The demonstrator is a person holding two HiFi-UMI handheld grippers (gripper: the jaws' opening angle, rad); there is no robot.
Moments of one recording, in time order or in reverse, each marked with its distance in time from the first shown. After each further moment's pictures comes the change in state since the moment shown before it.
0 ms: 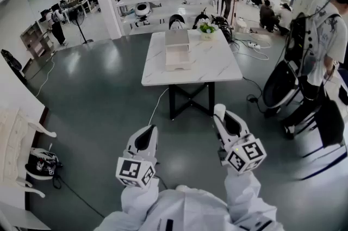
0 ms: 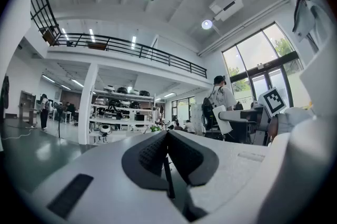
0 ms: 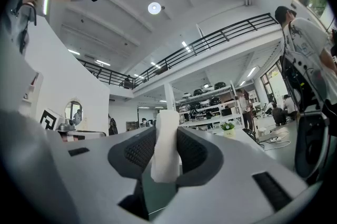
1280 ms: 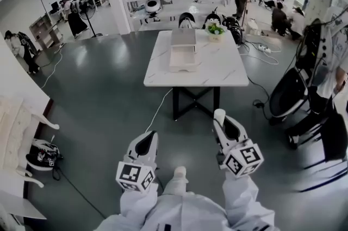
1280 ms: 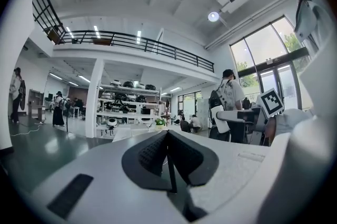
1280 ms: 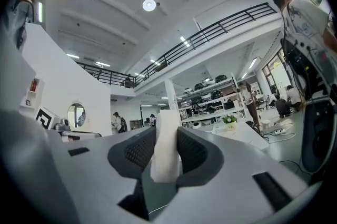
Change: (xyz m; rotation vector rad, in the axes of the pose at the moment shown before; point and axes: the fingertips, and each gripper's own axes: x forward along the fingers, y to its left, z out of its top) left arm 0.029 -0.010 -0.026 -0.022 0.068 0.076; right arm 0.024 -0.047 -0.027 0.059 0.039 0.043
